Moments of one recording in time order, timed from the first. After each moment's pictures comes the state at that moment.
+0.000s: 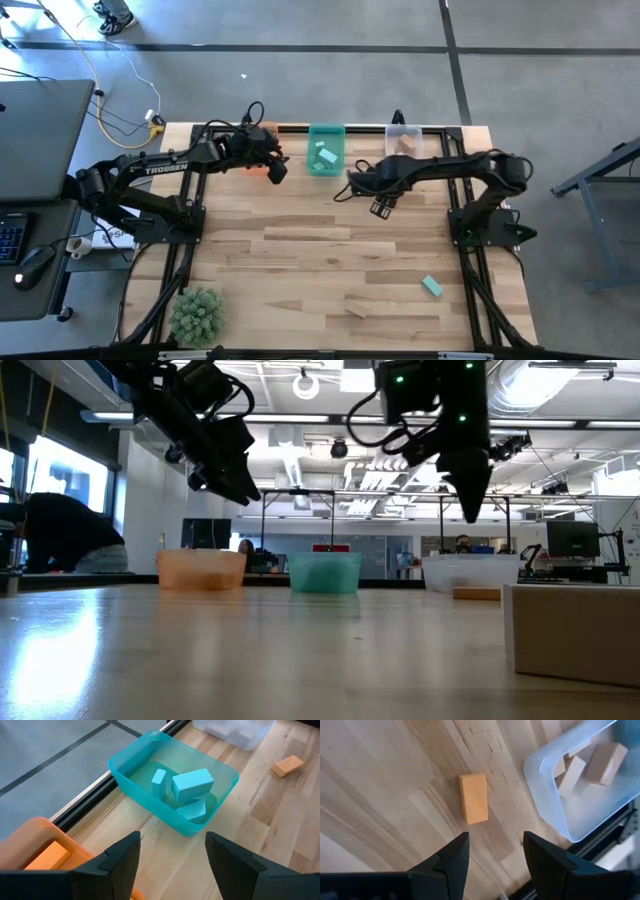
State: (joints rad) left arm 0.61 1.26 0.77 -0.18 -0.10 -0.09; right arm -0.10 1.69 1.32 -1.33 0.32 0.45
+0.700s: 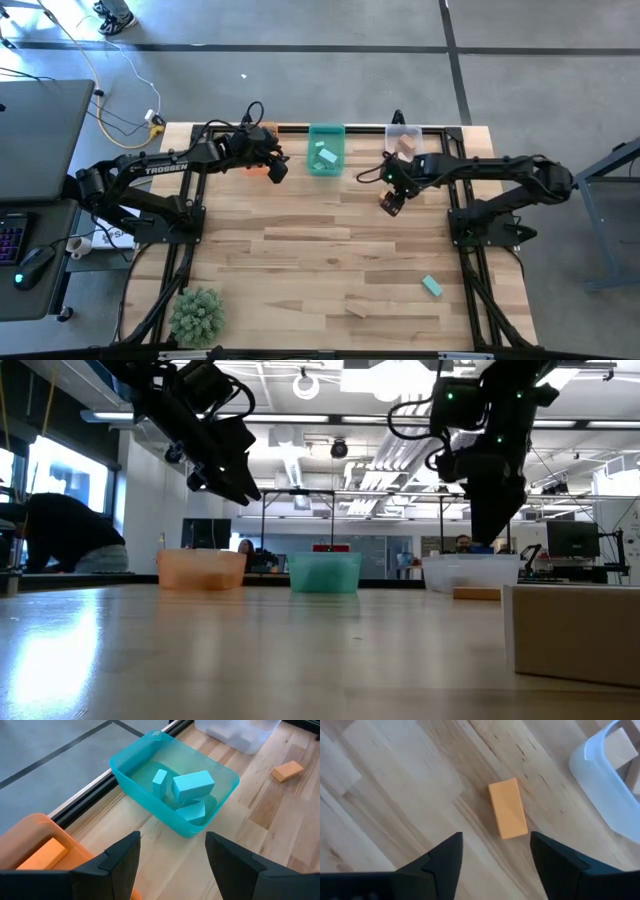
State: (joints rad) left arm 0.61 1.26 0.77 -0.17 -0.10 -0.13; right arm -0.27 1.32 0.86 -0.84 0.06 0.40
